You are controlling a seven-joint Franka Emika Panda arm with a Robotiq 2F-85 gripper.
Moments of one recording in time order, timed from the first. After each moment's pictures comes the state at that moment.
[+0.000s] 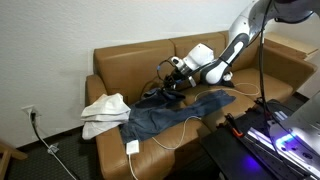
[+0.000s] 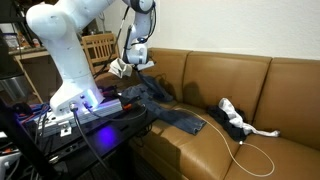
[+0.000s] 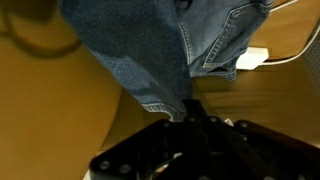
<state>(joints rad) -0.42 1.04 0.63 -2.12 -1.01 3.29 -0.47</state>
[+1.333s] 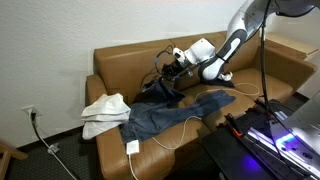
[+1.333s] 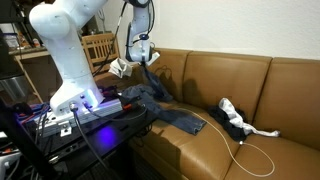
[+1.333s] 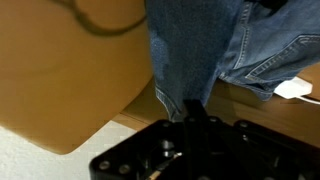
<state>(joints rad) -0.35 0.96 0.54 -2.07 -0.91 3.45 -0.84</state>
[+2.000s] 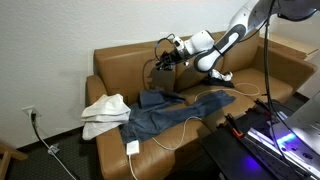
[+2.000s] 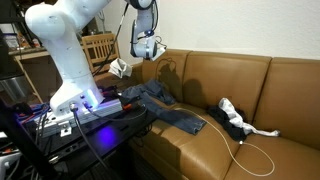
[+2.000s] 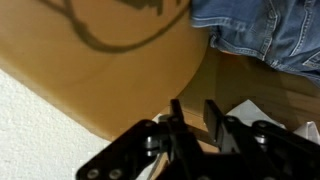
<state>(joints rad) -0.45 1.01 0.65 -1.97 -0.89 3.43 -0.83</state>
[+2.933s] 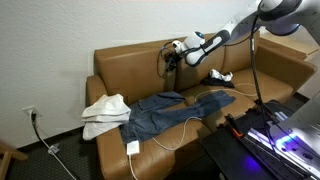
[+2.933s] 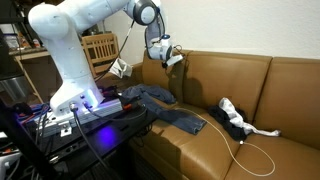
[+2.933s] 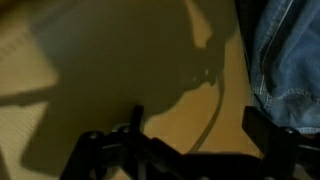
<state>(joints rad) -0.37 1.18 0.51 -1.55 -0.68 3.11 -0.79</state>
